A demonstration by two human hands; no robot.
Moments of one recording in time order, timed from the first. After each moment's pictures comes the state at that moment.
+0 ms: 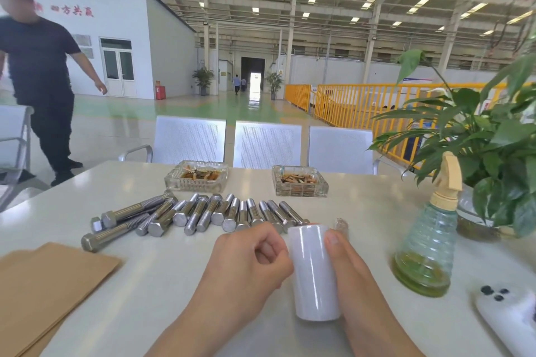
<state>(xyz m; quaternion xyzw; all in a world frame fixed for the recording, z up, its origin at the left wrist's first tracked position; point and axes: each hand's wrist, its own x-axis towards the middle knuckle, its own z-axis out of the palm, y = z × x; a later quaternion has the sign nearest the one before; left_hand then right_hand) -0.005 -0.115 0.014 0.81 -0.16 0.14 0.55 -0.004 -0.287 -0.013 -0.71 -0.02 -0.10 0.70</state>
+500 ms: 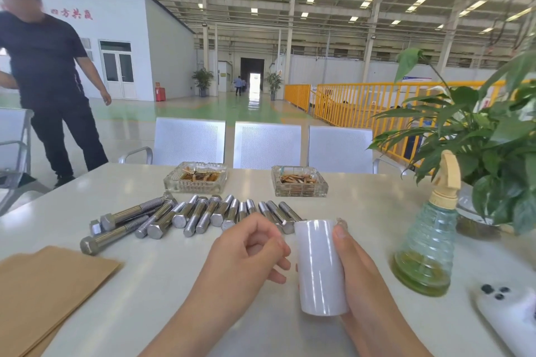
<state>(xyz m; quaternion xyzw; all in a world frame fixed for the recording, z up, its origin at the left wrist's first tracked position) 0.002 -0.113 0.015 0.71 -0.16 0.07 0.68 0.002 -0.291 -0.012 -0.66 0.00 -0.09 0.74</state>
